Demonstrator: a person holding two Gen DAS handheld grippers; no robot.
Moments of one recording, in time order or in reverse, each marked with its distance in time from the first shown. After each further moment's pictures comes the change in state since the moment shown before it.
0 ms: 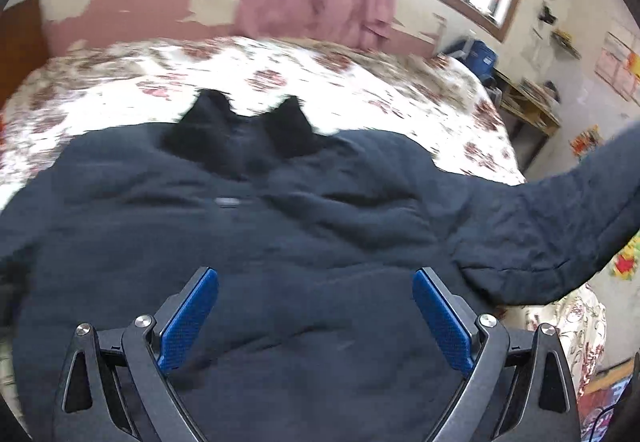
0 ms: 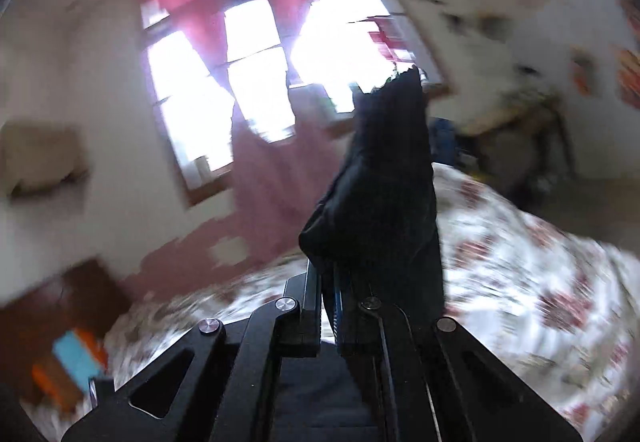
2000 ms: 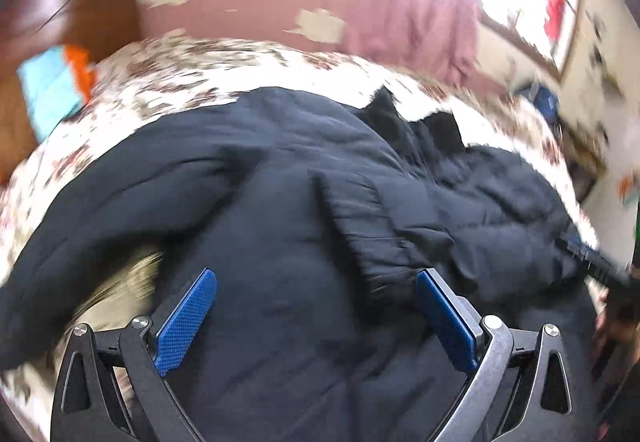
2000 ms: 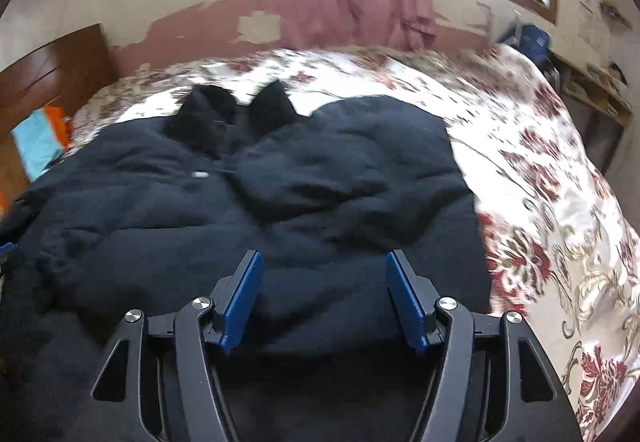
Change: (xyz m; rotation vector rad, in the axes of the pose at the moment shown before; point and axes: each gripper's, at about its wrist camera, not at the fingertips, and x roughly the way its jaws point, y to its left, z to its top) left arm -0.061 0.176 -0.090 -0.165 -0.130 0.161; right arm 0.077 0.090 -0.247 -0.377 0.622 -0.030
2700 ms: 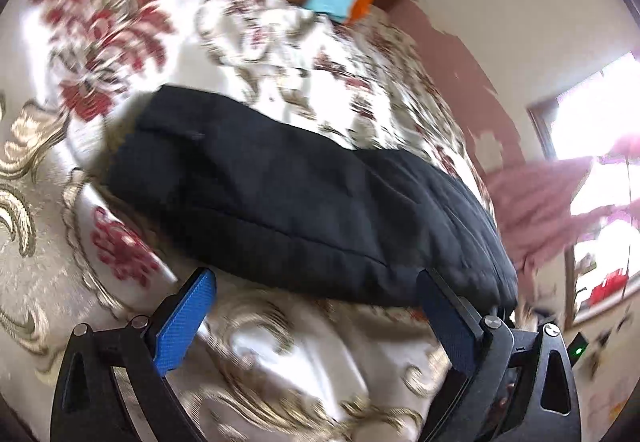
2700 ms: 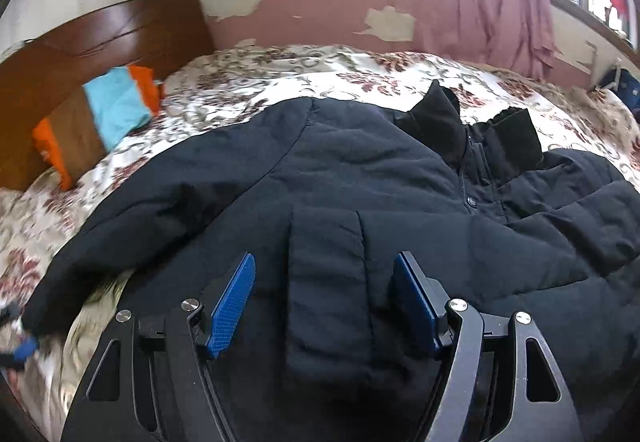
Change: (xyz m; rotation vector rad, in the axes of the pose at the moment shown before) left arm -0.070 0.301 -0.115 -0.874 -0.058 0.014; right arm 0.027 0.260 0.005 -0.113 0.012 0.179
